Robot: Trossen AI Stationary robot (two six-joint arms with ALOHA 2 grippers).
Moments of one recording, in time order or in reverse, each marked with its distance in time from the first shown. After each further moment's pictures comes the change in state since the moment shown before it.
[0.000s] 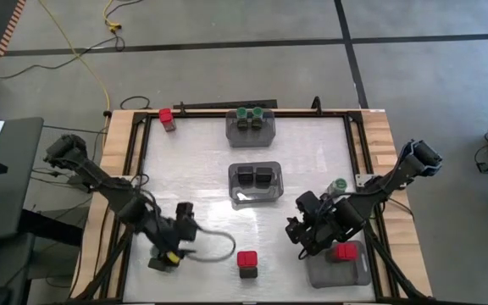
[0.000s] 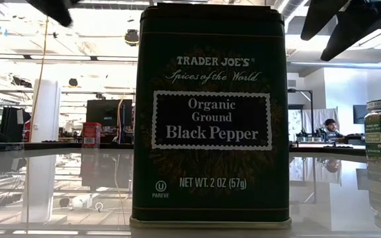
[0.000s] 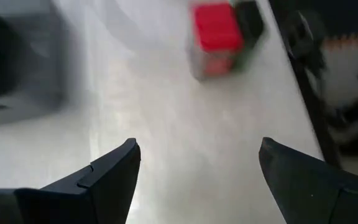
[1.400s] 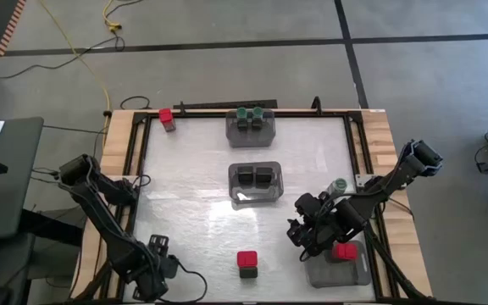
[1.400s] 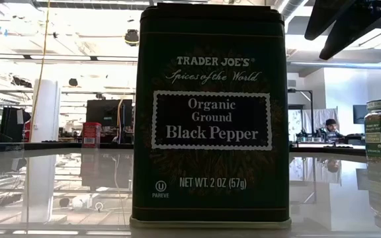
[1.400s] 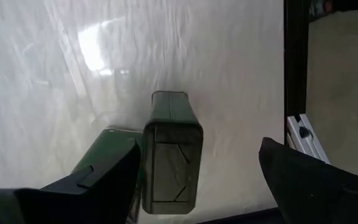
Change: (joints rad) left arm -0.298 0.320 0.181 -0.381 0.296 -0.381; right arm 0.013 0.000 0.000 0.000 0.000 -0.114
